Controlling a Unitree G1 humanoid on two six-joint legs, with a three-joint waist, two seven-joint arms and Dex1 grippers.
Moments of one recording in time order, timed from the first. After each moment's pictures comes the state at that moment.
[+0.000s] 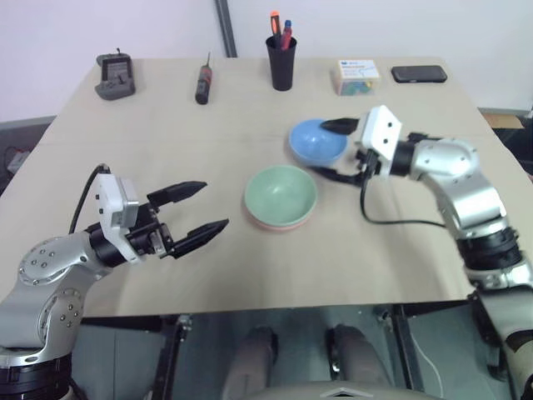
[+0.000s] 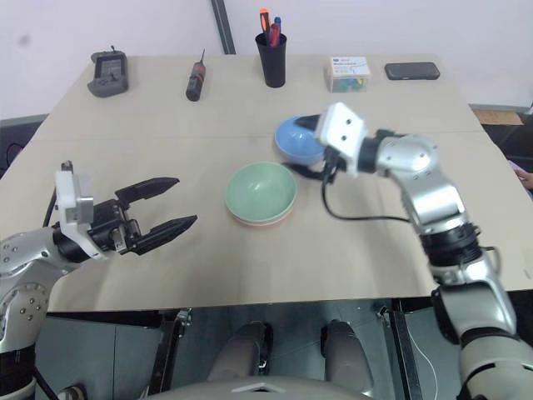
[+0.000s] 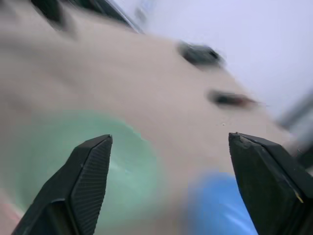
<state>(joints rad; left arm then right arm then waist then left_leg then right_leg) 0.03 0.76 0.41 -0.42 -0.75 0.40 -1.02 -0.83 -0.60 0.23 0.24 0.06 -0.01 0.93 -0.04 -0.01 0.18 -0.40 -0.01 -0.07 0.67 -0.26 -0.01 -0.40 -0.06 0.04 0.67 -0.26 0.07</state>
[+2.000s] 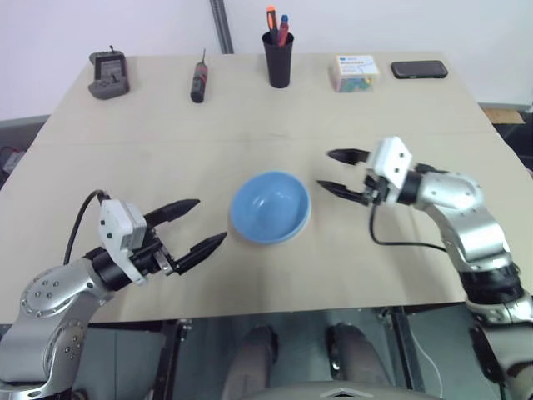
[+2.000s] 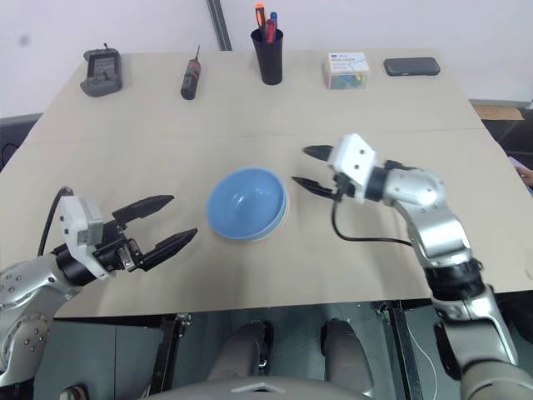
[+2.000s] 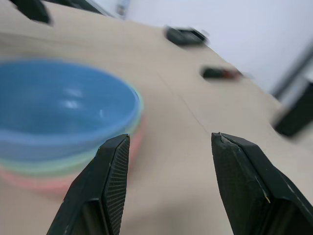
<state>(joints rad) 0.23 0.68 0.43 -0.49 -0.65 0.31 -0.91 -0.41 -0.58 0.05 -0.22 0.25 0.24 0.89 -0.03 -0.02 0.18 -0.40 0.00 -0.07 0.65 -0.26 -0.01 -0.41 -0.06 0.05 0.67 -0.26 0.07</state>
